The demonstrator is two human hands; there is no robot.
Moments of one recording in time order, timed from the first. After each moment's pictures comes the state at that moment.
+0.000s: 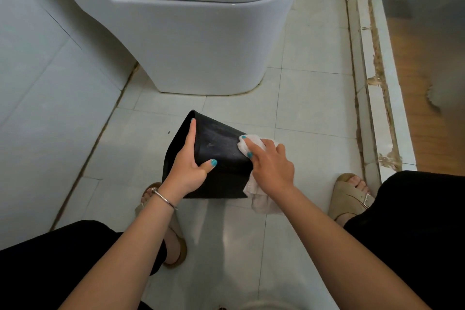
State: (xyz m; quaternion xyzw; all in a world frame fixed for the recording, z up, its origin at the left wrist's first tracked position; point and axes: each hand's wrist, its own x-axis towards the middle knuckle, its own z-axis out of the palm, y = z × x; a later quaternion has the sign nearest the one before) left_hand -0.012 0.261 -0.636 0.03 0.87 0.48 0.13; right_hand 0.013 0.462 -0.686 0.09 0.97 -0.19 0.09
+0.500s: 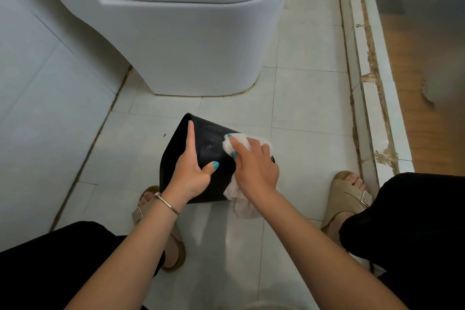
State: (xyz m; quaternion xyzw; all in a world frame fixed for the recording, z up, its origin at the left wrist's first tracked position) left_hand -0.006 0.274 -0.637 0.03 0.88 0.46 0.12; right_hand 0.016 0.429 -0.660 0.11 0.96 -0.24 0.05
